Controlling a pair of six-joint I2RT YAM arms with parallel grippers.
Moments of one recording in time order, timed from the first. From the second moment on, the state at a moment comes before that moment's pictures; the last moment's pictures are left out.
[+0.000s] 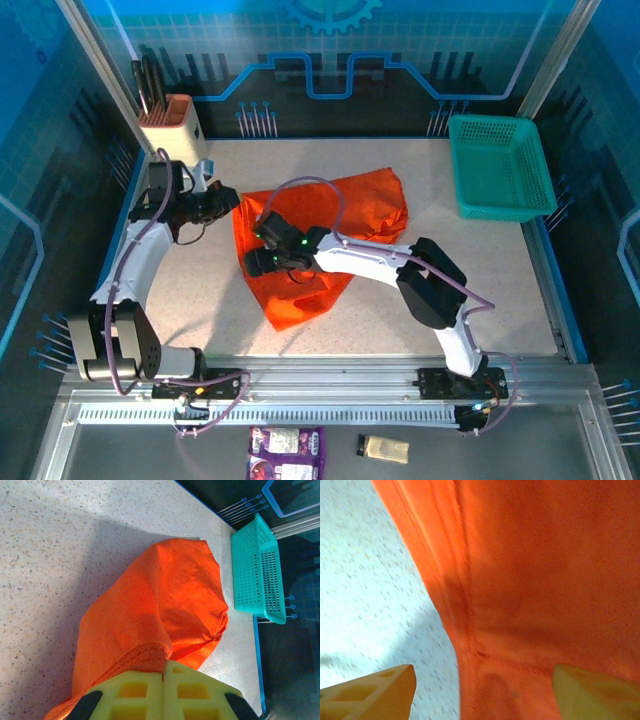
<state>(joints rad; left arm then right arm) 0.11 1.36 1.08 -0.47 0.69 -0.51 1.01 2.07 1.62 -0.43 0.02 0.60</state>
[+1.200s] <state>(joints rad) 0.11 1.32 1.06 -0.50 0.67 -0.50 1.00 1.90 1.46 -0.44 0.17 0.59</state>
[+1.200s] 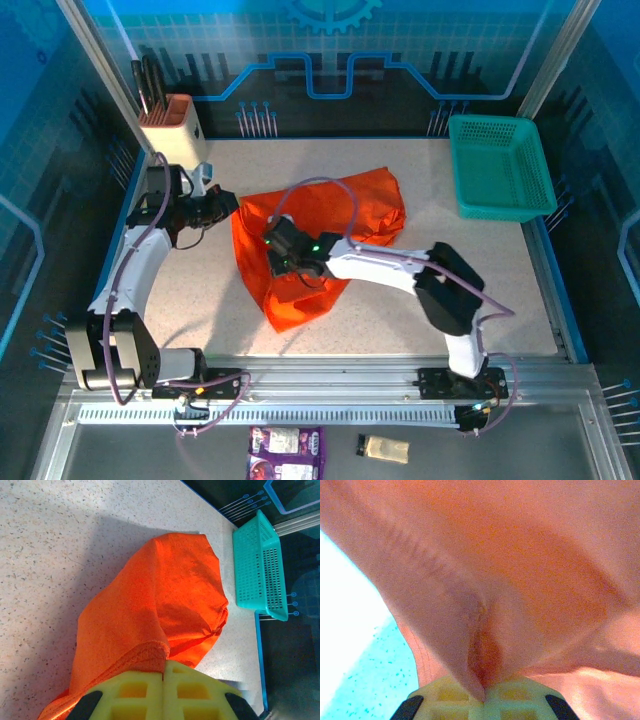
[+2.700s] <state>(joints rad) -0.42 1.47 1.23 -0.54 0.64 -0.53 0.10 1.43 1.04 -0.68 -0.09 0.34</state>
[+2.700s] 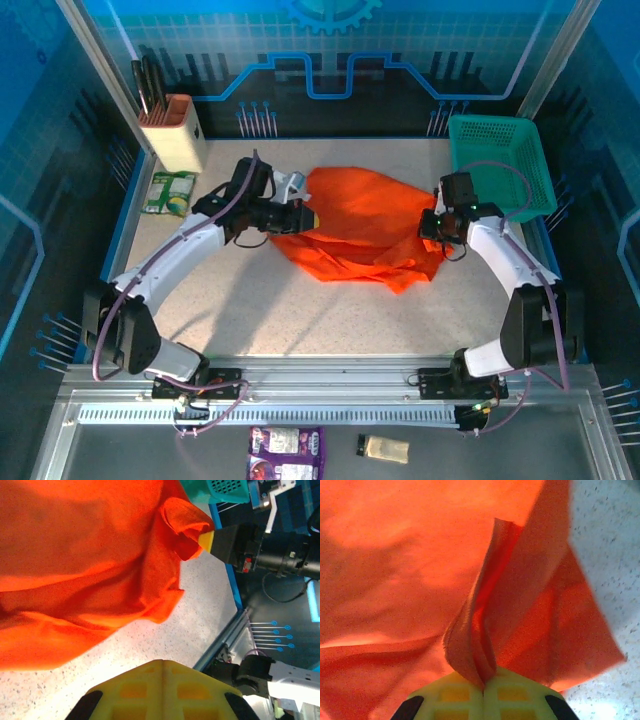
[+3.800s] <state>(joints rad) -0.15 2.07 1.39 -0.50 0.37 -0.43 0.16 1.13 1.10 -0.91 -0.13 0.38</state>
